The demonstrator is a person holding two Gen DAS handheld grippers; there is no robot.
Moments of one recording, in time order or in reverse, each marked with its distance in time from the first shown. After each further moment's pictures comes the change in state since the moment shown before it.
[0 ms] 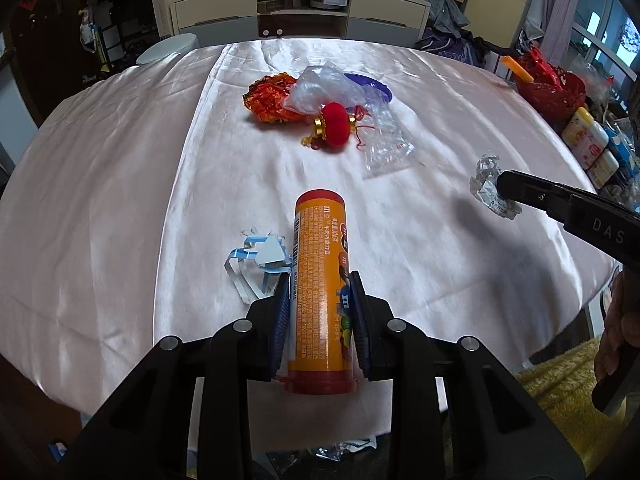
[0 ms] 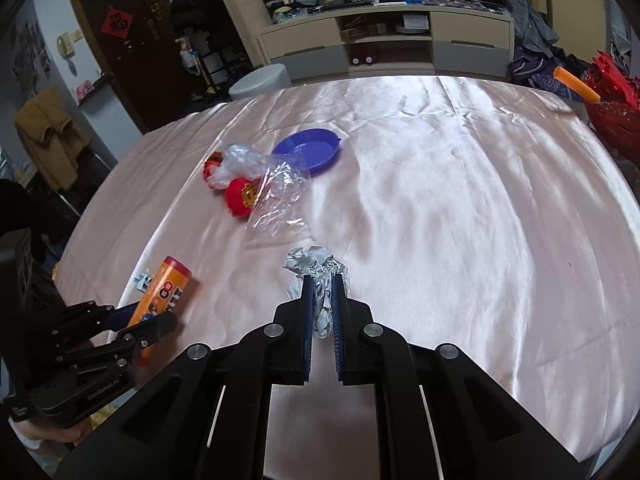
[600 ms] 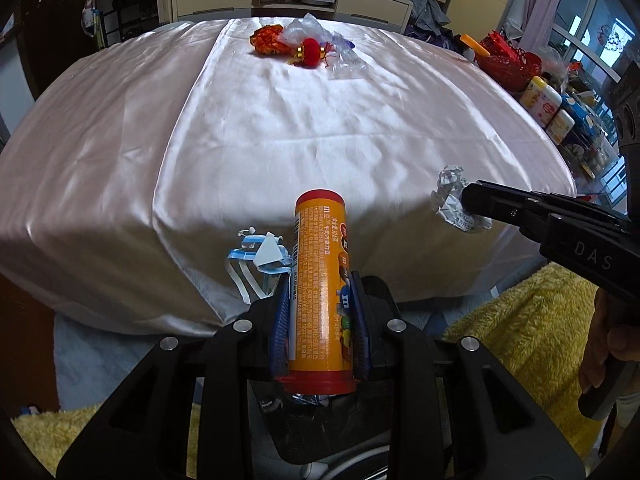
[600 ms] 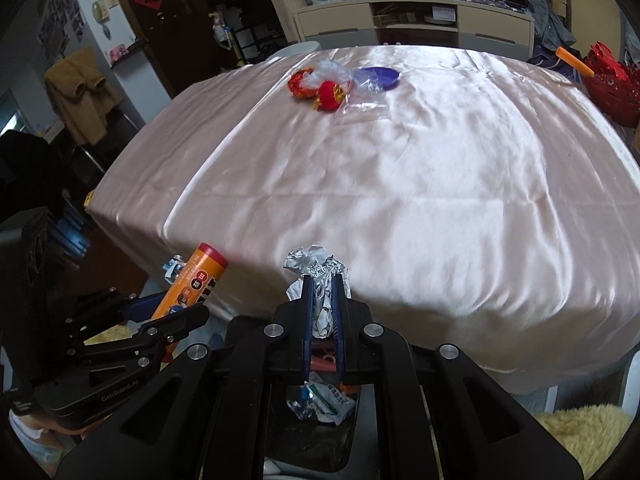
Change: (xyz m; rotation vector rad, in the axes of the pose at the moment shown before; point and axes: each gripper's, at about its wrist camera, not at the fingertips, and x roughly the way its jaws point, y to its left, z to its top) left arm -0.053 -0.006 -0.128 -0.020 0.007 -0.069; right arm -0.046 0.060 -0.115 -0.074 0.062 0.043
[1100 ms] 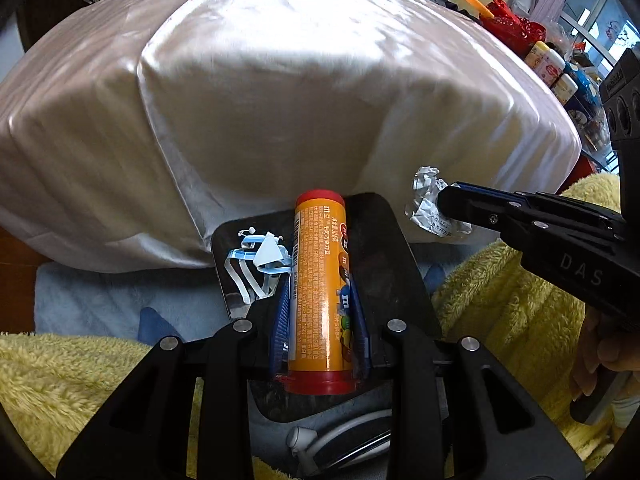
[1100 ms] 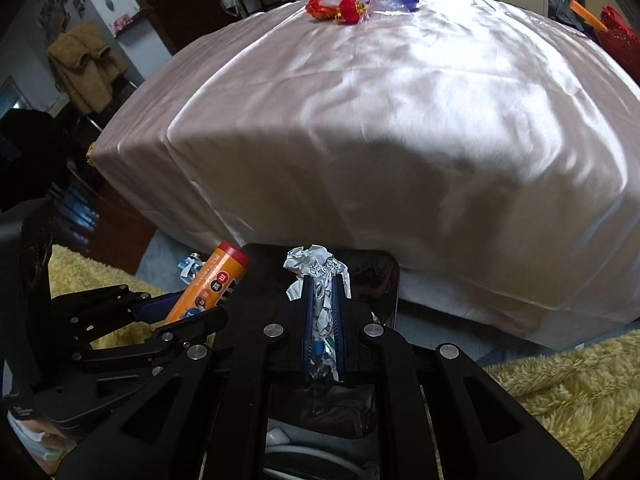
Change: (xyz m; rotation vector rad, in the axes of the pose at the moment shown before) left arm 0.030 0.004 -0.071 -0.031 0.114 -0.024; right arm 0.036 0.013 -0.068 -0.001 0.115 0.040
